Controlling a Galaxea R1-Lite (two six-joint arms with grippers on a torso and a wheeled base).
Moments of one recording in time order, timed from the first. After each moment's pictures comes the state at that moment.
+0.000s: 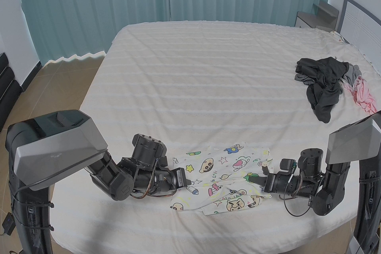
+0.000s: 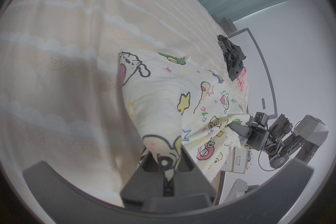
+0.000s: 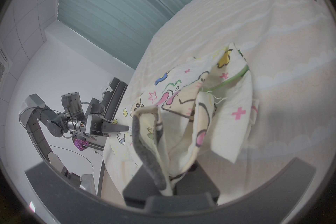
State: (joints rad) left arm -0.52 2.27 -0.91 -0.62 -0.34 -0.67; right arm 0.30 2.34 -0.38 -1.51 0.47 0.52
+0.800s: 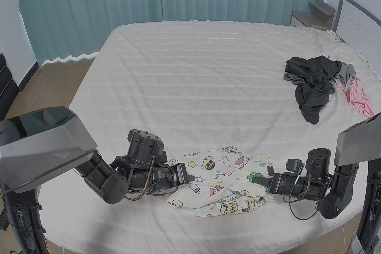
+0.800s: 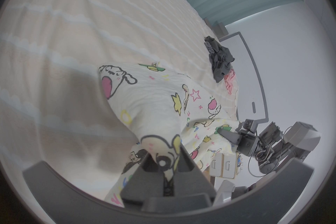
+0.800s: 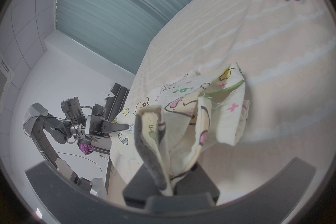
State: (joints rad) left arm -0.55 2.18 -0.84 -0.68 -0.36 -0.74; right arm 0.32 2.26 -0.27 -1.55 0.45 0.60
